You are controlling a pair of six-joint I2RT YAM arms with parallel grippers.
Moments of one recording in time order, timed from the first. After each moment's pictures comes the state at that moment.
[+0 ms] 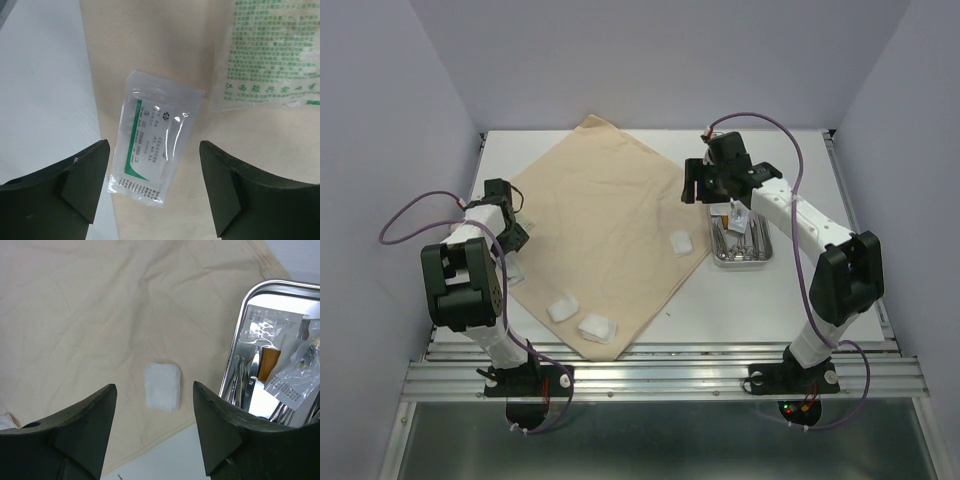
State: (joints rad) left arm 0.15 1.65 1.06 -0.67 -0.40 -0.60; right arm 0.44 1.72 1.49 -0.55 -0.03 0.34
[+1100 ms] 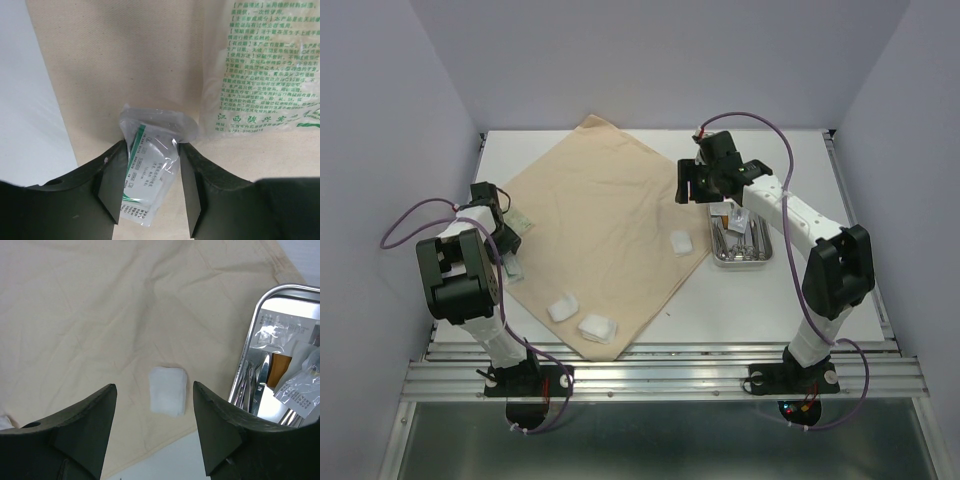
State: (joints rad) left arm 0.25 1.73 1.06 -0.57 -0.20 -0.54; right arm 0.47 1.78 1.54 -0.57 -0.02 0.34
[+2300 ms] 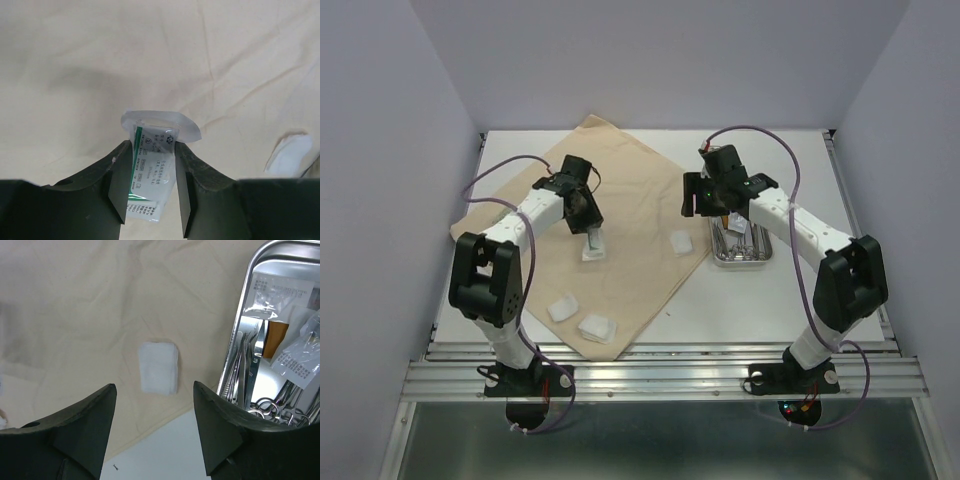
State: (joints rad) left arm -0.30 1.69 1.27 -0.66 -0.07 -0.71; right arm 0.48 1.69 1.40 -0.54 0.02 0.36
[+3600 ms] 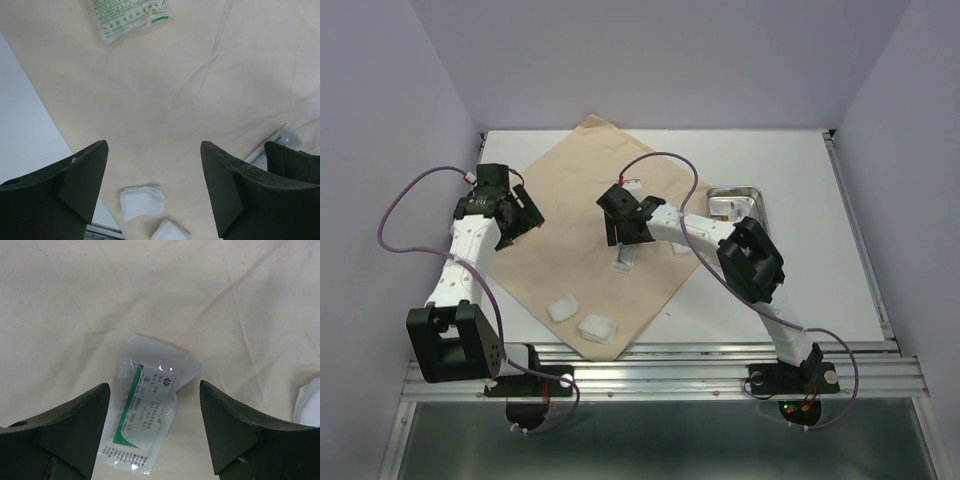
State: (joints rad) left arm 0.05 1.34 1.14 -0.81 -0.09 -0.51; right arm 0.87 2.24 1.84 -0.63 0.38 0.65
